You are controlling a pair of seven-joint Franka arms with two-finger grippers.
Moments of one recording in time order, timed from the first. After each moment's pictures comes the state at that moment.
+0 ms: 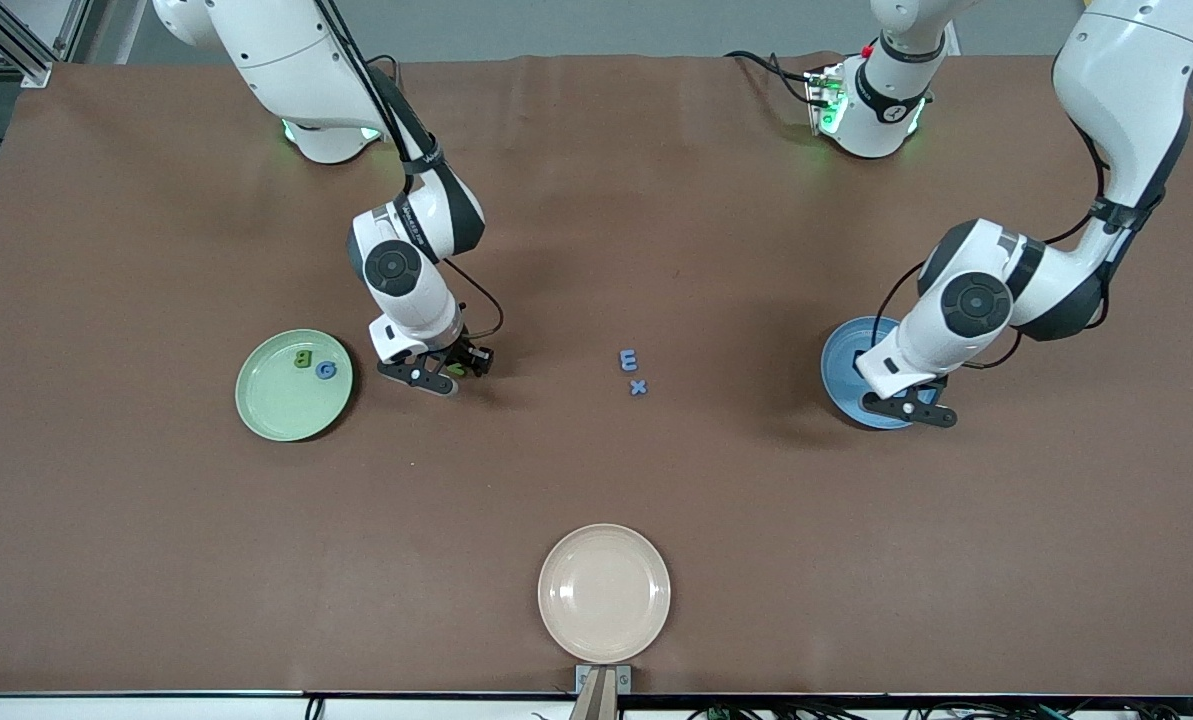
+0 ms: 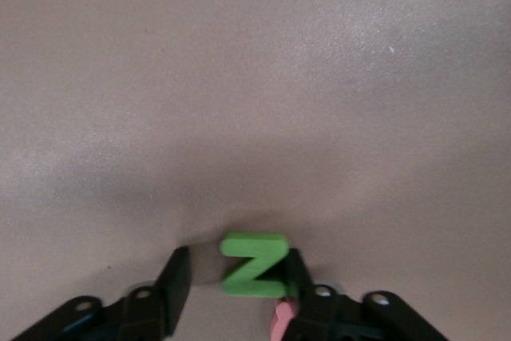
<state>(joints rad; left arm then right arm) 0.53 0.46 -0.71 -2.13 0.58 2.33 -0.26 0.63 0.48 -0.10 -2.14 0.14 2.65 0.76</state>
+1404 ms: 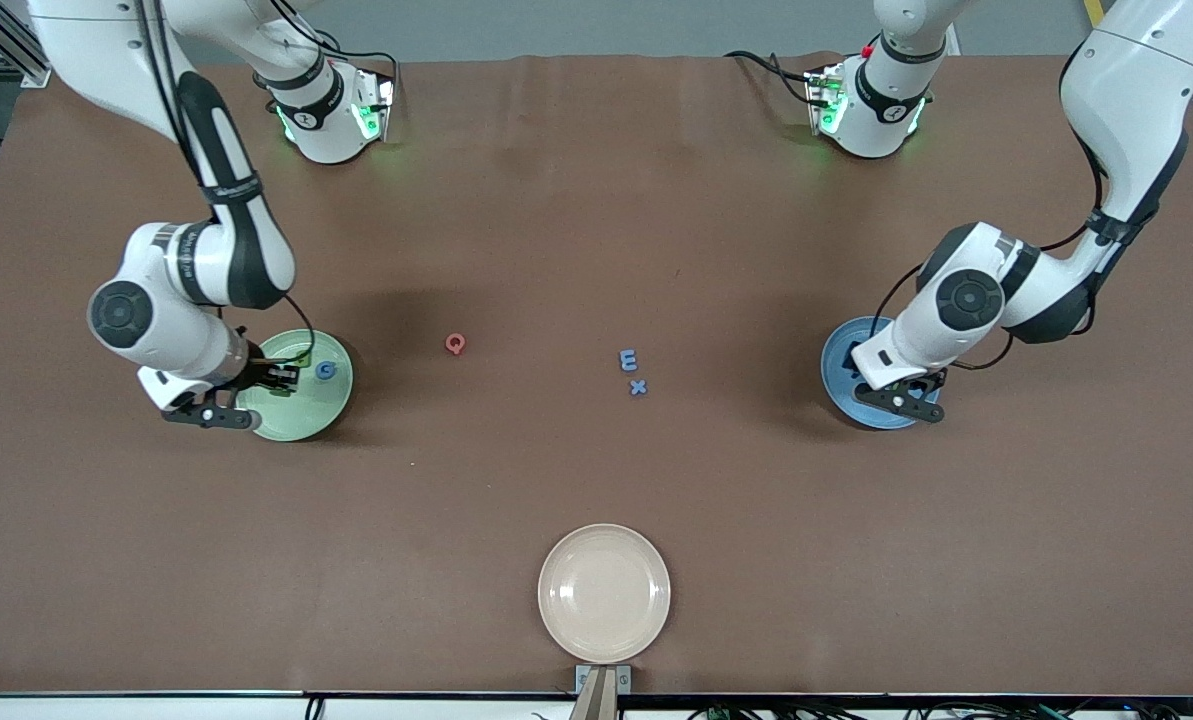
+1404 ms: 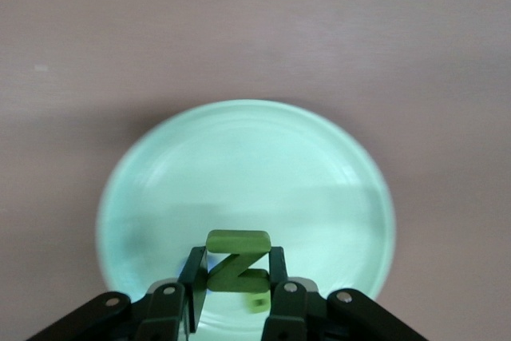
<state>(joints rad) 0.60 0.52 -0.82 -2.16 0.68 2.37 -0.38 0.34 0.34 -0.34 -2.14 0.13 2.36 0.00</state>
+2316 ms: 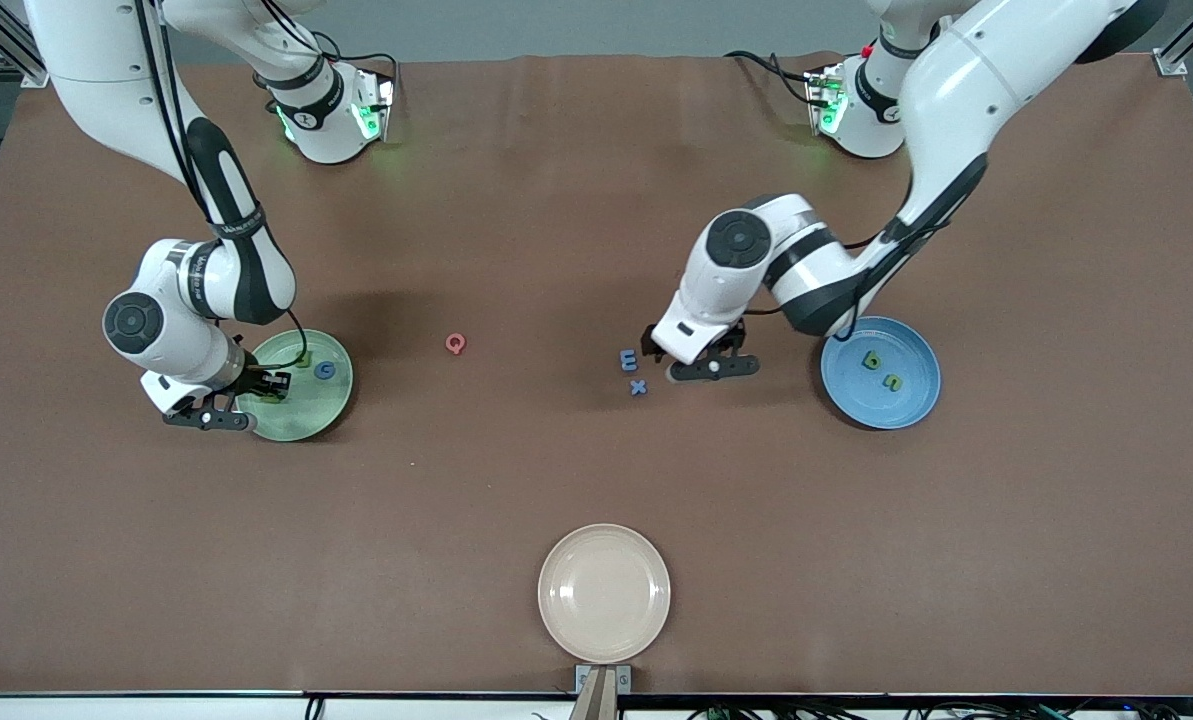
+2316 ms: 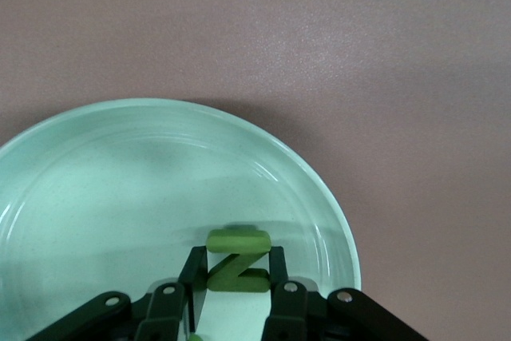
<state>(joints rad) 0.03 0.70 -0.79 -1.85 0.60 2.34 -1.18 0.30 0.44 -0.33 -2.18 0.13 2.53 -0.04</state>
